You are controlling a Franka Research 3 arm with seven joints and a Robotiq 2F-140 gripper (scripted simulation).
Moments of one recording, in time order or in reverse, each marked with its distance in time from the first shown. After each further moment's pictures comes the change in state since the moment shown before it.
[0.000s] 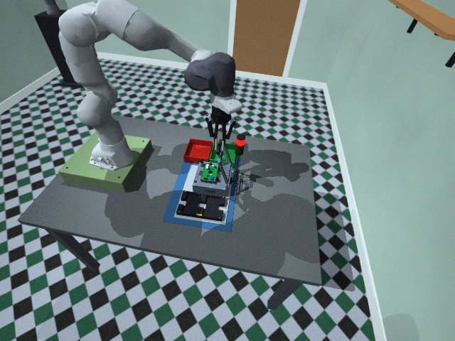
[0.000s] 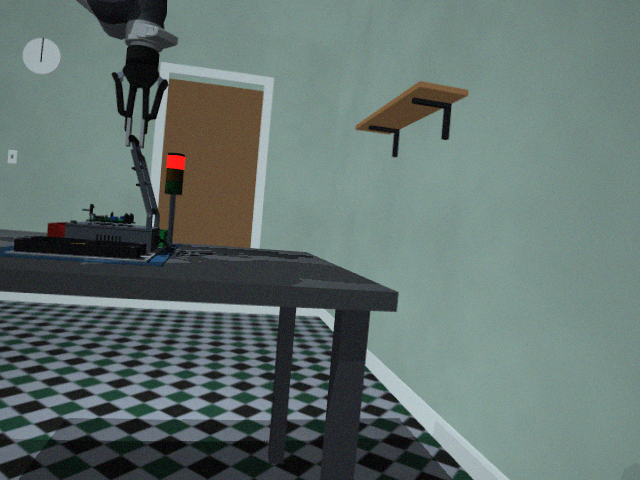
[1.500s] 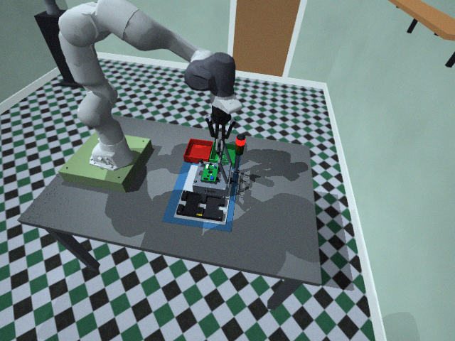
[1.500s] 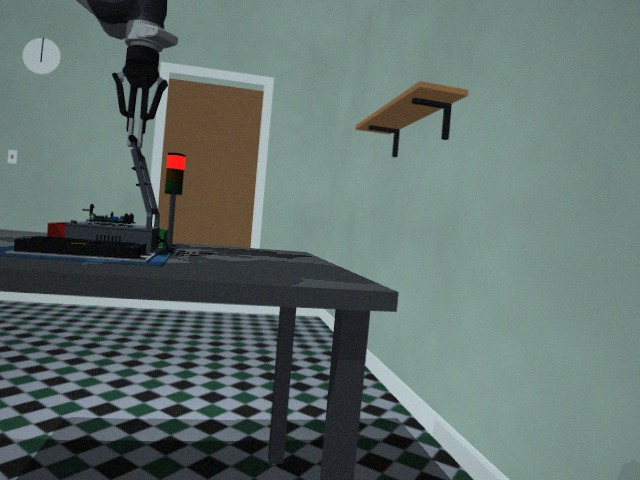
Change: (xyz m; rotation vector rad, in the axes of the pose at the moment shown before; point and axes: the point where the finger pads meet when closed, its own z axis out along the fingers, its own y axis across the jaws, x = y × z) arm 0.000 0.000 0.000 0.000 0.000 0.000
